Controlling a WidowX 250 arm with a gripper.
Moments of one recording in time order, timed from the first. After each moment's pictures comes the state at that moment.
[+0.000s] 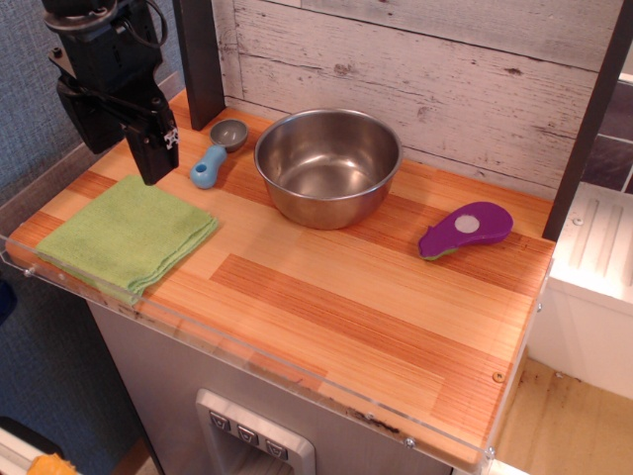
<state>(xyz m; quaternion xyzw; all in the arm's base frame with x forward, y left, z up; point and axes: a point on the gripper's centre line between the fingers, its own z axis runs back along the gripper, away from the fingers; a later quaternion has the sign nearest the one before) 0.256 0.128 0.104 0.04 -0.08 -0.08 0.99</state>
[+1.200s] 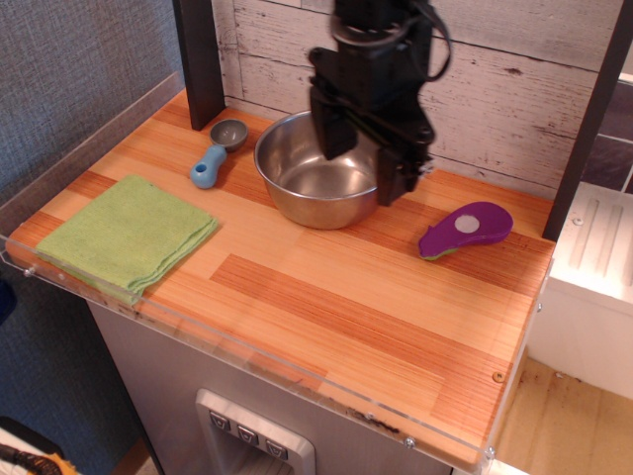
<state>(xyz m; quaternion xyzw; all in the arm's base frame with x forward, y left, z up) 0.319 -0.034 0.106 0.04 -0.11 -0.21 0.97</state>
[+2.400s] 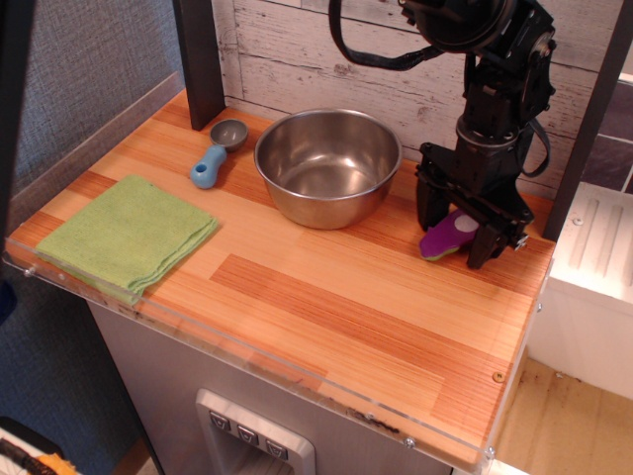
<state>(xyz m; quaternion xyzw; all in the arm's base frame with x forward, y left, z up) 0.378 -0.088 0.008 0.03 -0.04 -0.23 0.97</state>
